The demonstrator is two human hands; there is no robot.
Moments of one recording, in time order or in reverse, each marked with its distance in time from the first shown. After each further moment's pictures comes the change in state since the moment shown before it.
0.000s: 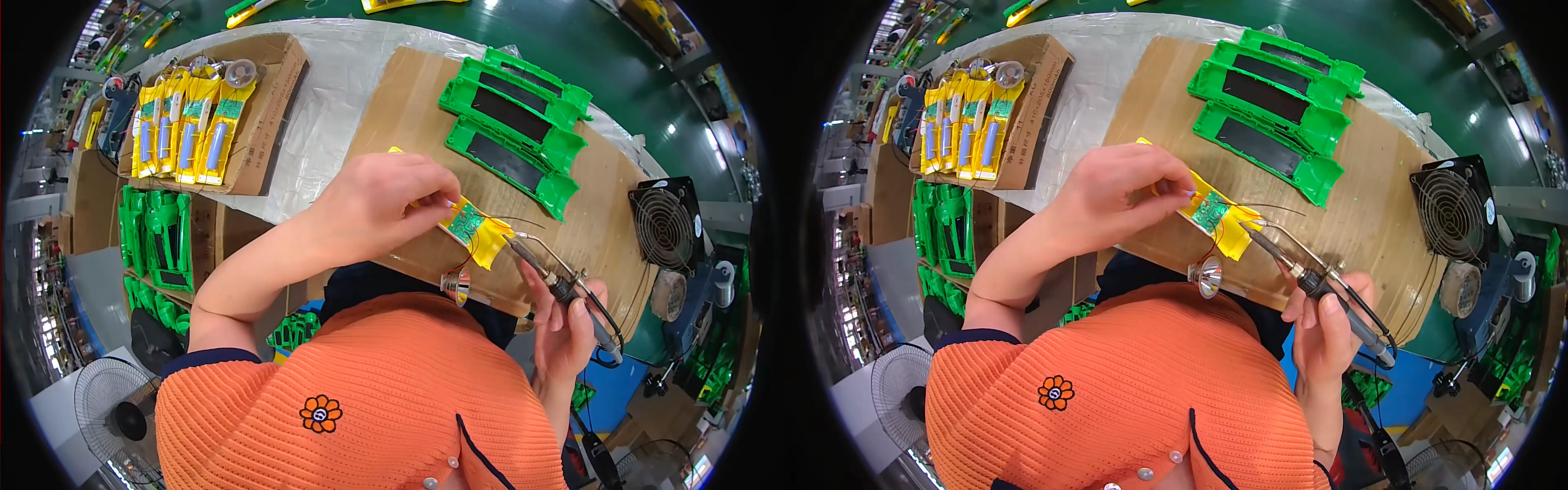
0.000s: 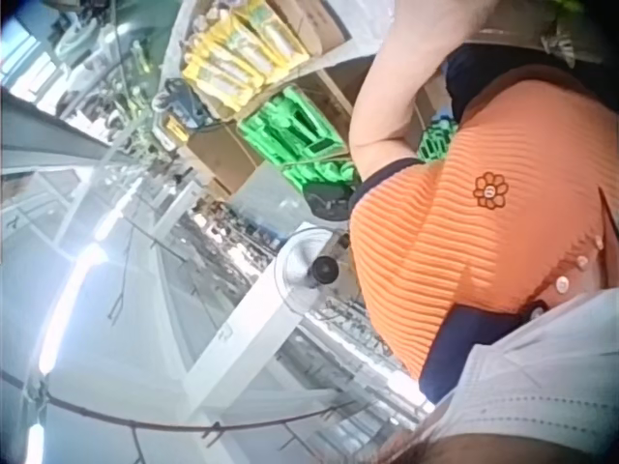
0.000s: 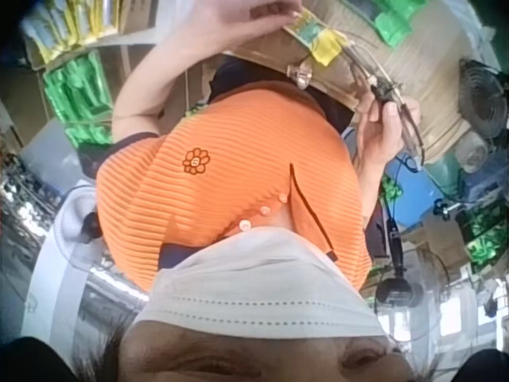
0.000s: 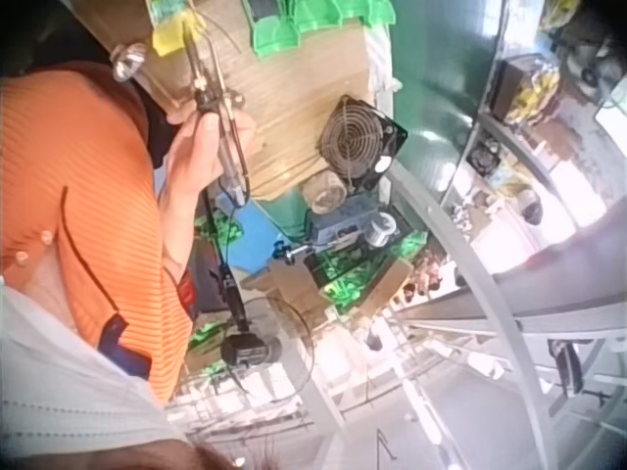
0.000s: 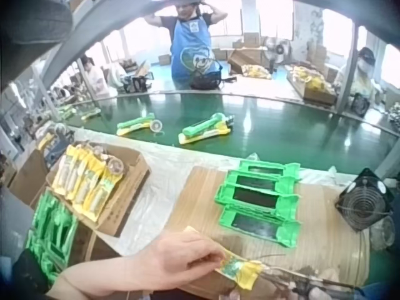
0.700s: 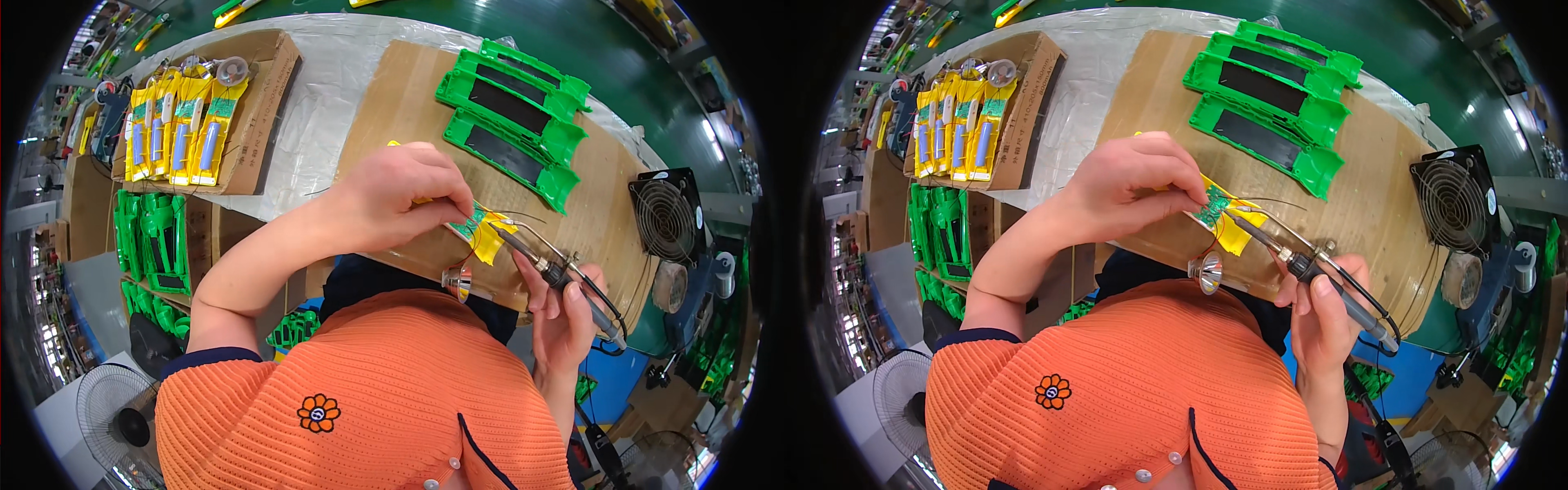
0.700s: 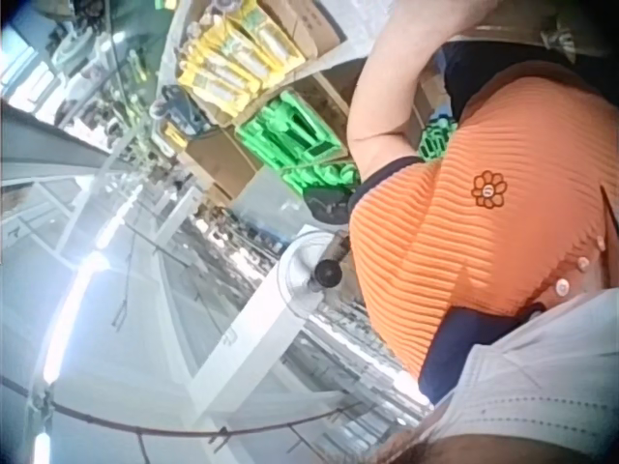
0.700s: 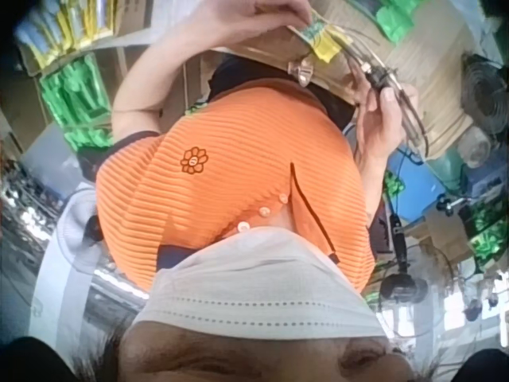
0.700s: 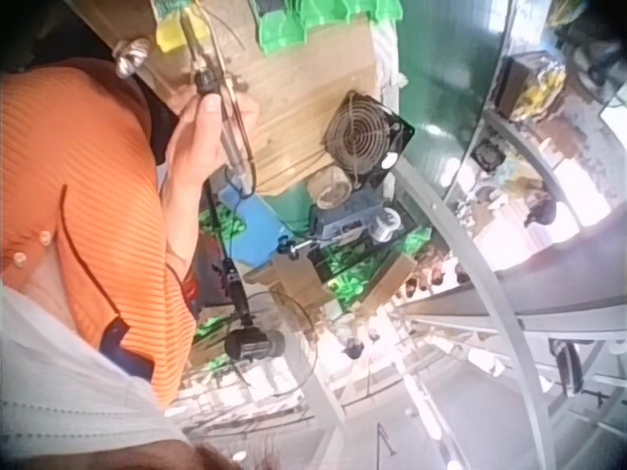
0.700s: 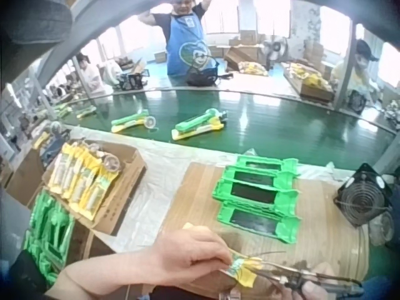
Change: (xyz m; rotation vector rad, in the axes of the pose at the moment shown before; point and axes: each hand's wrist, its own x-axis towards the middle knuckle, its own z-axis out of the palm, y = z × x) left_hand 0.013 -0.012 0.006 -0.123 -0.078 0.144; right_hand 0.006 0.001 0.011 0.002 0.005 0.087
